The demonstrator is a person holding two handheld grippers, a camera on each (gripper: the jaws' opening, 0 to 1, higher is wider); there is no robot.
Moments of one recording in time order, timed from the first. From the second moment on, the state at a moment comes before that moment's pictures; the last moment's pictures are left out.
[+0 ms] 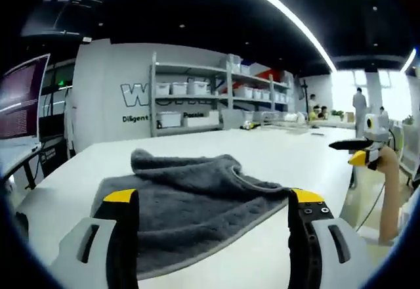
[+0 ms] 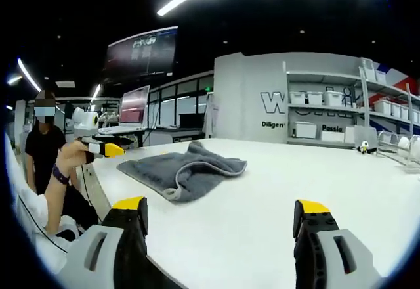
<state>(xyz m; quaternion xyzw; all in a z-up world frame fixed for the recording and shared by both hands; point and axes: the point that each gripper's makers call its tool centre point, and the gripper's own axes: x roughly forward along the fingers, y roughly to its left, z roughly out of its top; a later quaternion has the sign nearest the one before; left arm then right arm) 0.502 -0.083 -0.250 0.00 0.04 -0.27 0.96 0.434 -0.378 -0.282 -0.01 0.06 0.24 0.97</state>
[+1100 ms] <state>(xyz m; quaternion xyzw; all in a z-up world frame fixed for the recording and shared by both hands) 0.459 -0.050 -0.273 0.03 0.01 -0.29 0.96 0.686 -0.309 -0.269 -0.08 0.13 0.34 0.93</state>
